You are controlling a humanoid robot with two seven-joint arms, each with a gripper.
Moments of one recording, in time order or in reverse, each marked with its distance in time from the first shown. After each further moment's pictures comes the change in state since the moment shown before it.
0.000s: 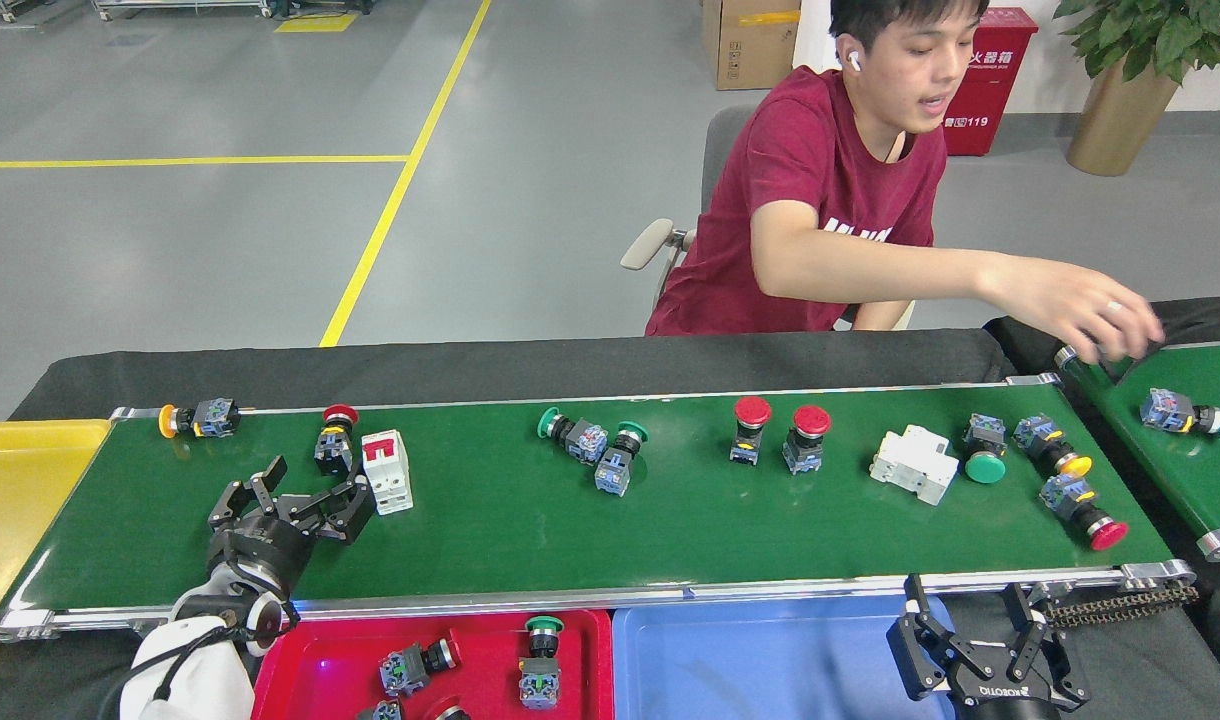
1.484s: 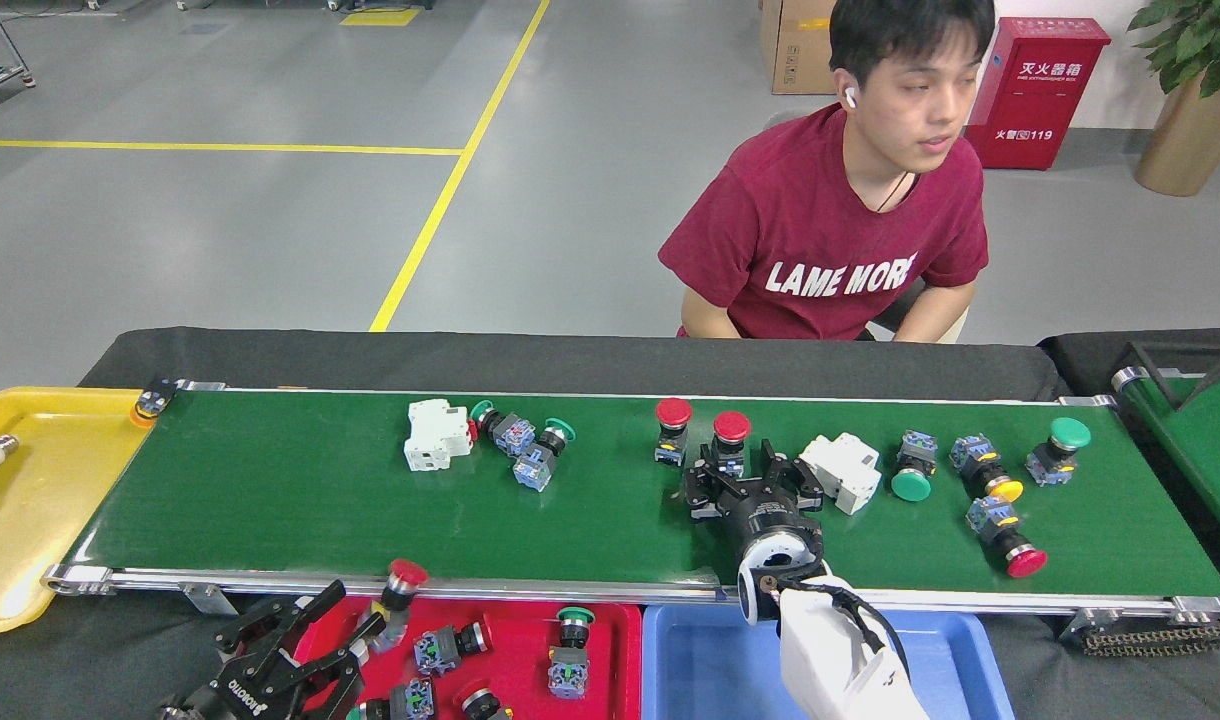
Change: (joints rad) left arm 0.665 0.100 0.092 -0.723 0.071 -0.515 0.115; right arm -0.746 0.183 0.403 0.818 0.034 0.163 0.093
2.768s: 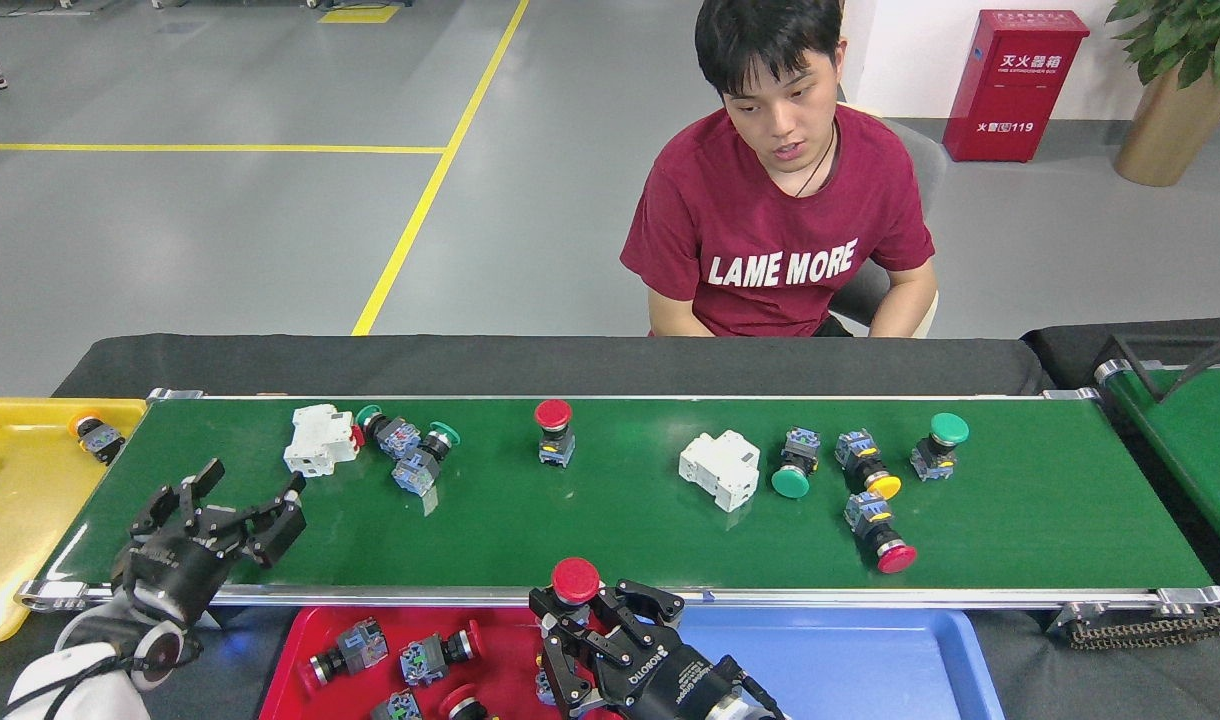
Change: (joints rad) left arm -0.607 0.039 -0.041 0.681 -0.028 0.267 -0.061; right arm 0.501 0.002 0.098 -0.749 -0.026 -0.470 0.229
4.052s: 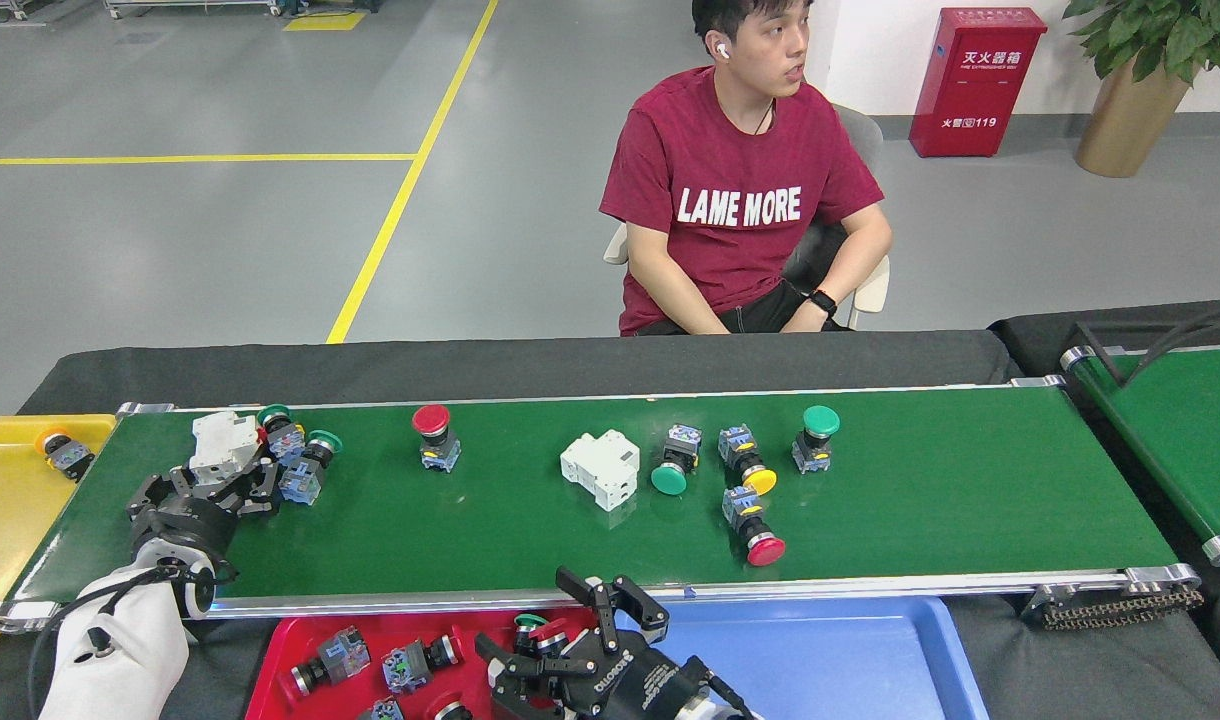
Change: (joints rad) left arm -0.162 0.003 -0.167 0.262 0.018 0.226 0.123; right arm -0.070 0.002 -0.043 0.002 0.001 0.109 0.010
